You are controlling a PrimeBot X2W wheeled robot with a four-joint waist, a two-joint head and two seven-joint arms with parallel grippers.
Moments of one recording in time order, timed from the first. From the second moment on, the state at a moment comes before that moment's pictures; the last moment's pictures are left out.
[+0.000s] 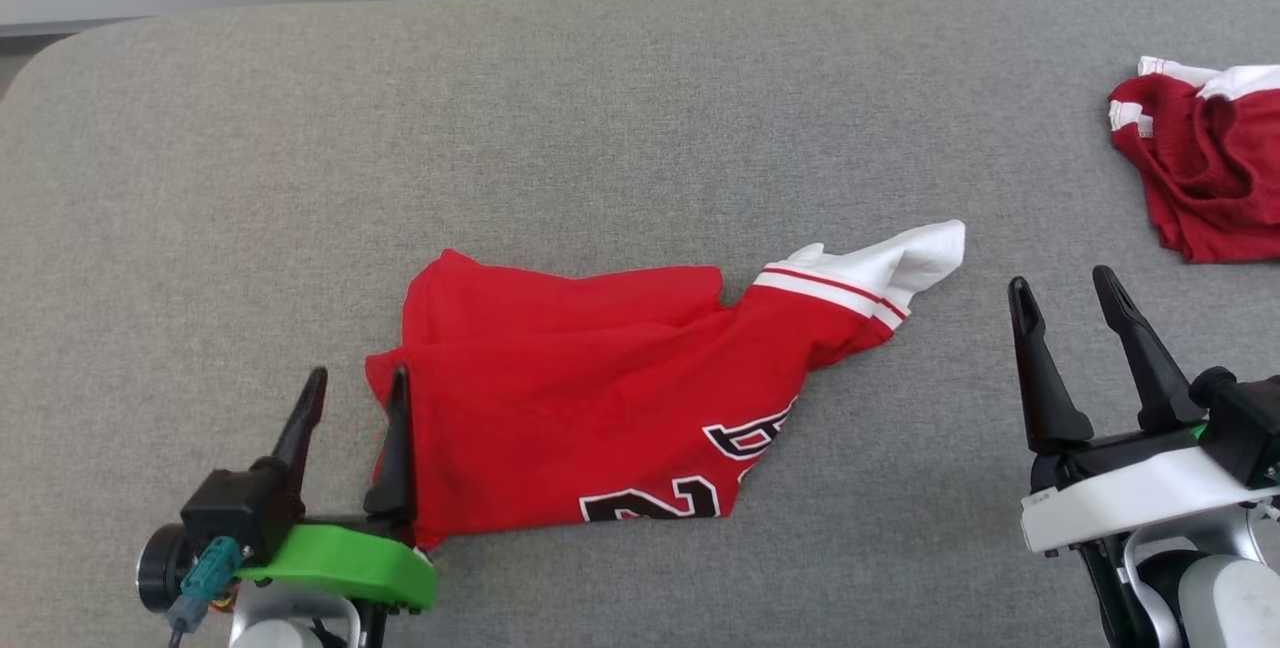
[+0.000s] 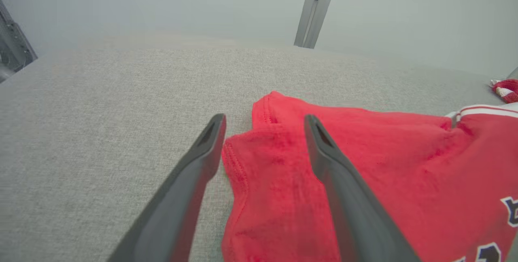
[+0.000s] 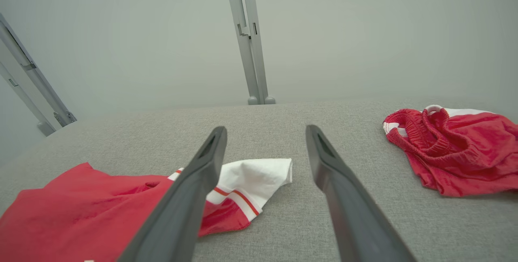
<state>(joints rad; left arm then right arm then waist) -0.06 0.27 -0.34 0.09 -0.50 0.13 -0.21 0.01 -0.12 -0.01 -0.20 0.24 0.13 -0.04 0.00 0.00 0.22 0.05</state>
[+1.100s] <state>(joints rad) -0.18 0.30 -0.31 -0.03 -0.35 0.17 -0.26 0.00 -0.17 0.00 -0.18 0.26 0.13 0.00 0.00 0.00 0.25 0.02</state>
